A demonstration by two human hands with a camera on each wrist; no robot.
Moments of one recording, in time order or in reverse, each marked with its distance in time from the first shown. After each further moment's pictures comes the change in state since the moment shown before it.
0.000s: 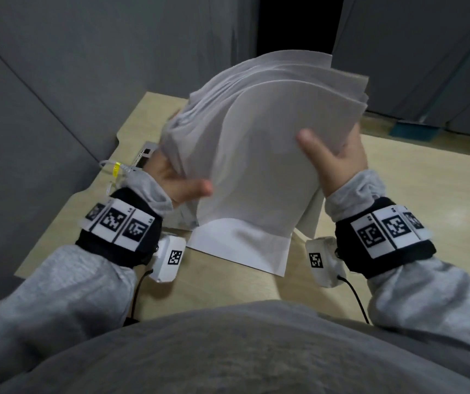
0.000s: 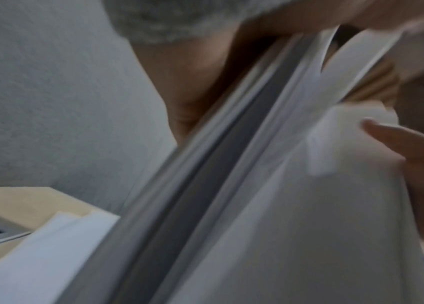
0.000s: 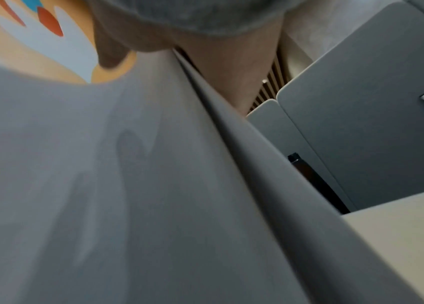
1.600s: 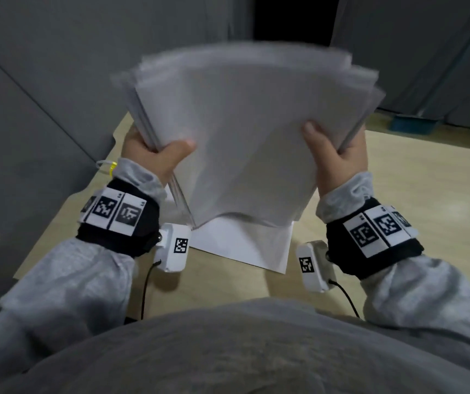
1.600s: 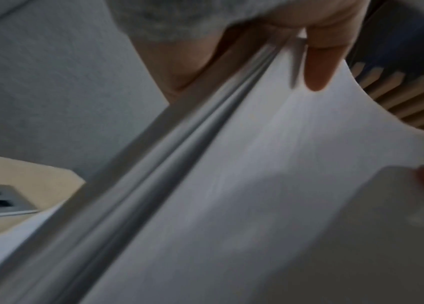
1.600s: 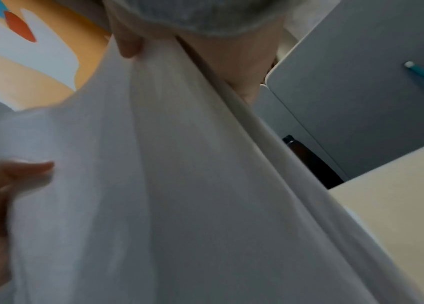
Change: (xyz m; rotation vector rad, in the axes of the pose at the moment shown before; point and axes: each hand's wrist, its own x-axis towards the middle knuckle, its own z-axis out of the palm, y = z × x) left_hand 0.009 -0.004 -0.002 -0.049 0.399 -0.227; right_hand -0.003 0.013 0.003 0.186 0.103 -0.015
